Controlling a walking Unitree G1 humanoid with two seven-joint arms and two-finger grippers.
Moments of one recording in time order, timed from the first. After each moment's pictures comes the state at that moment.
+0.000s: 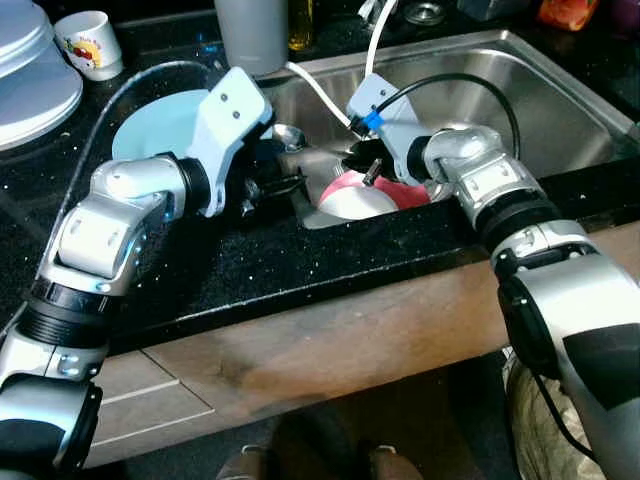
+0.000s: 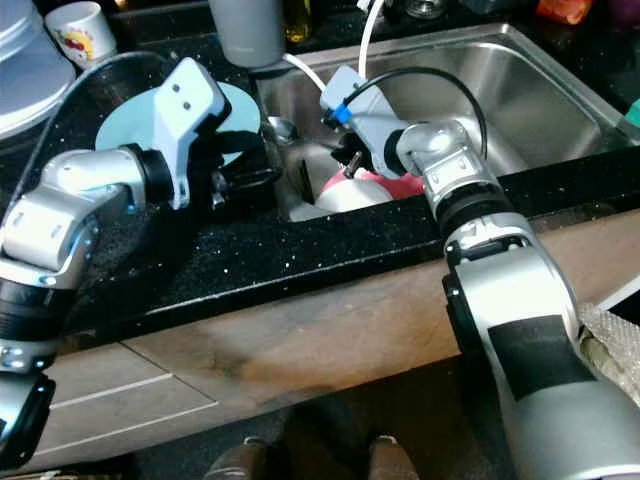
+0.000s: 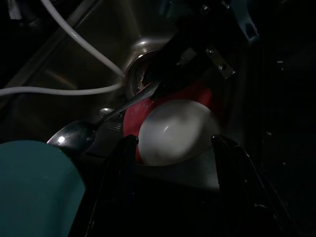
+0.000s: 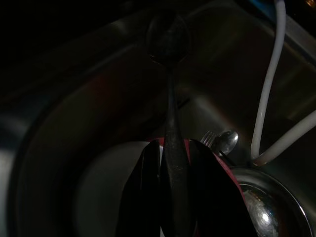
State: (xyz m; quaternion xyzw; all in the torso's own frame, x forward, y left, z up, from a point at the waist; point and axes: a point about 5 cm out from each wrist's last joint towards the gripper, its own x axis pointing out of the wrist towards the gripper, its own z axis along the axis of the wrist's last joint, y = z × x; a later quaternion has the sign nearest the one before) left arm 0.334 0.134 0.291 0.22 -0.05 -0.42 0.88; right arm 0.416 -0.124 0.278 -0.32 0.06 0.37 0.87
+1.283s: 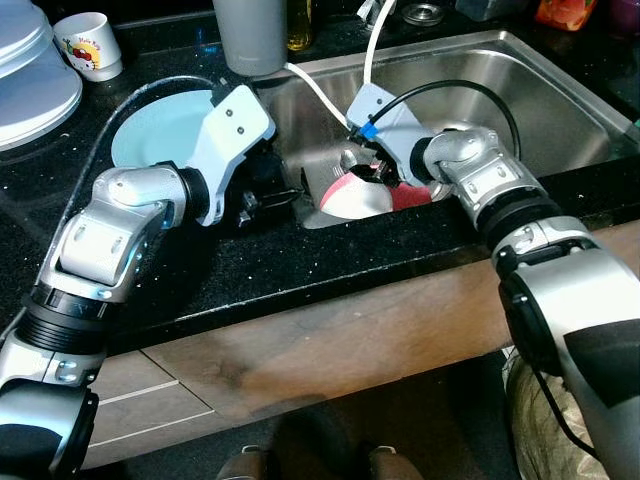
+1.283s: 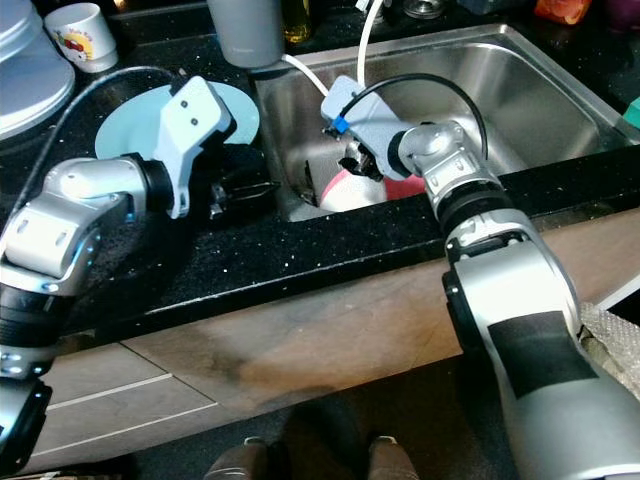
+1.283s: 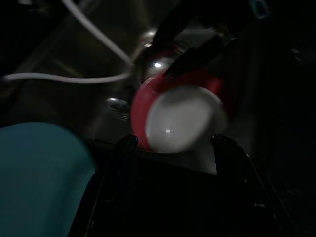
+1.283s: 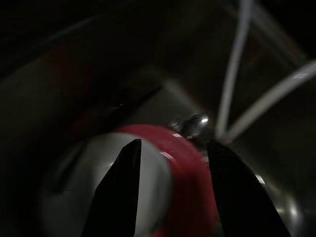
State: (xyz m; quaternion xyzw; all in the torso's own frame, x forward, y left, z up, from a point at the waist) left arm 0.335 0.148 0.292 0.21 -0.04 -0.39 0.89; right arm 0.422 -0.138 0.288 -0.35 0.05 0.29 0.89
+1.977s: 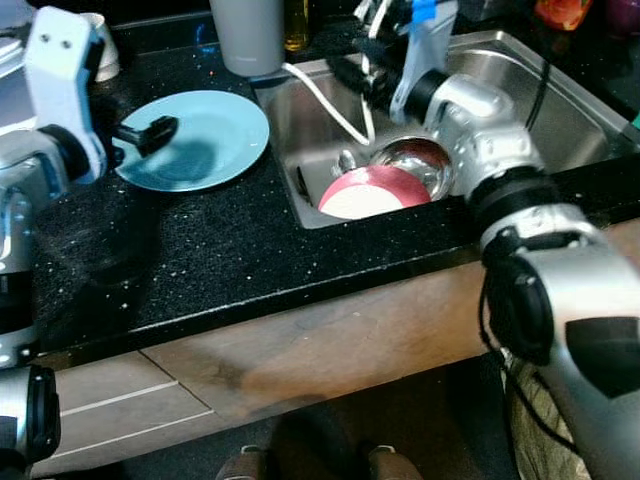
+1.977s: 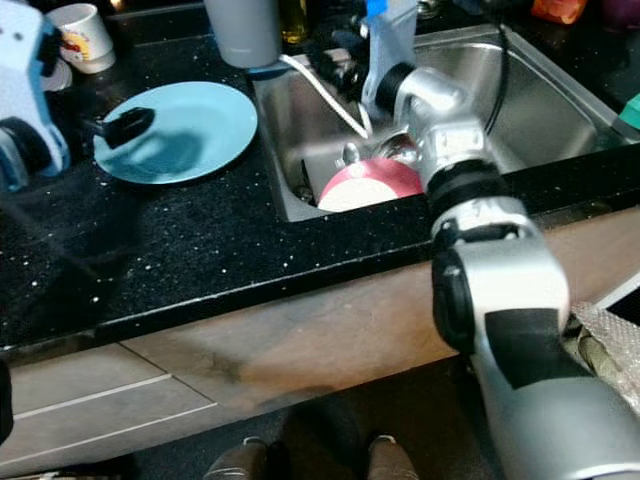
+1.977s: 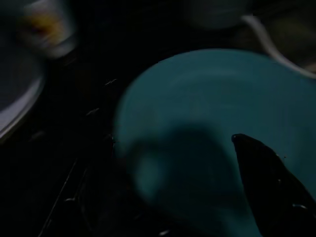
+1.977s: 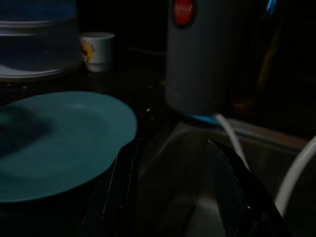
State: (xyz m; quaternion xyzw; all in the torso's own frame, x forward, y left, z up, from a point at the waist) left arm 0.333 0.276 0.311 0.04 0.02 -0.04 1.00; right arm 0.415 -0.105 0.325 -0.07 -0.11 0.33 0.93
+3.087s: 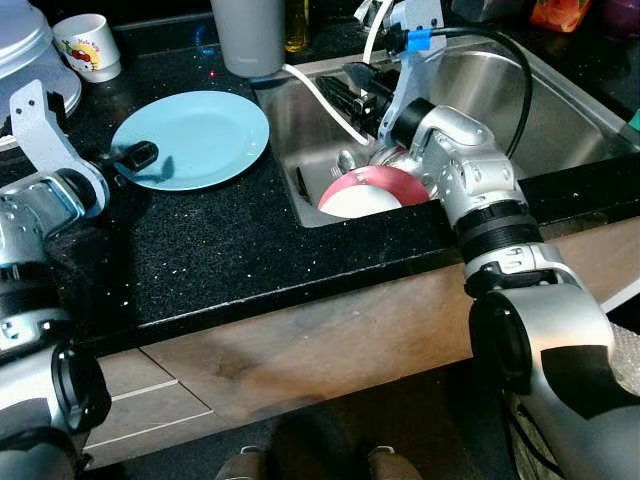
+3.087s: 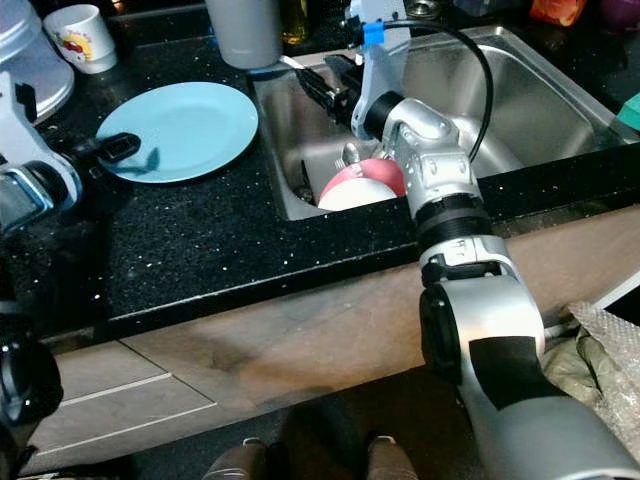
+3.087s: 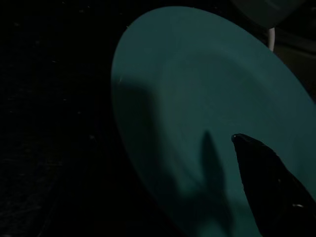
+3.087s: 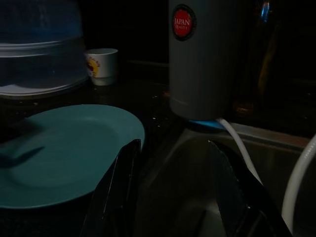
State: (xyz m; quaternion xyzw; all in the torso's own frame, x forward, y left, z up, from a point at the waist) left arm 0.360 0.278 0.261 -0.23 0.09 -0.01 0.97; right arm 0.408 -0.101 0.321 -0.04 -0.12 0.34 0.93
